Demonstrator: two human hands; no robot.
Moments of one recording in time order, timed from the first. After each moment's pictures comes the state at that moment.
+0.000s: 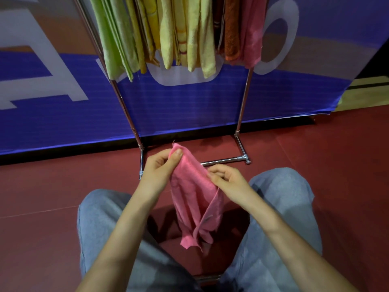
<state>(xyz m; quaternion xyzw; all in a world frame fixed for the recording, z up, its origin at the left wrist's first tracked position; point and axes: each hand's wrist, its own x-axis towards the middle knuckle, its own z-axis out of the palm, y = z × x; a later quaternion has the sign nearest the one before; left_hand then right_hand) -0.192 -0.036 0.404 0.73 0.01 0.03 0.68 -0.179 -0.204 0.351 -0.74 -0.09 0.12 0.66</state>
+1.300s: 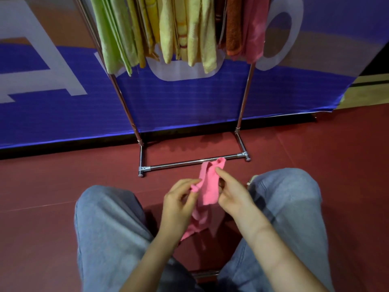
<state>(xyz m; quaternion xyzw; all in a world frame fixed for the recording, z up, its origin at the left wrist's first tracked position) -0.236 -0.066 0.329 0.82 -0.04 0.14 0.55 -0.182 -0.186 0.339 -0.36 0.31 0.20 0.86</state>
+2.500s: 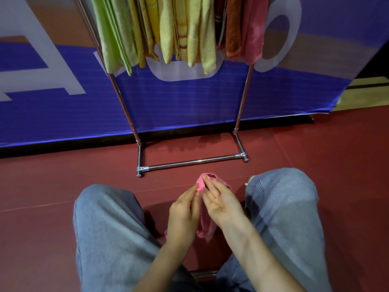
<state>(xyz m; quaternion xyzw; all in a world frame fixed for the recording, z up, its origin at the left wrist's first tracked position) -0.251 -0.084 0.325 0.86 0.03 0.15 0.49 -0.213 -0.166 0.361 -0.29 0.34 0.17 0.88</state>
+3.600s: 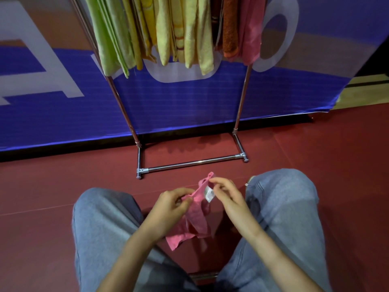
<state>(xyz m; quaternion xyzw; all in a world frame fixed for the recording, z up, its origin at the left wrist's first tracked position) -0.233 -0.042 0.360 0.86 -0.05 -0.10 0.51 -0.221 -0.209 0.327 -0.72 0.00 0.09 0.69</state>
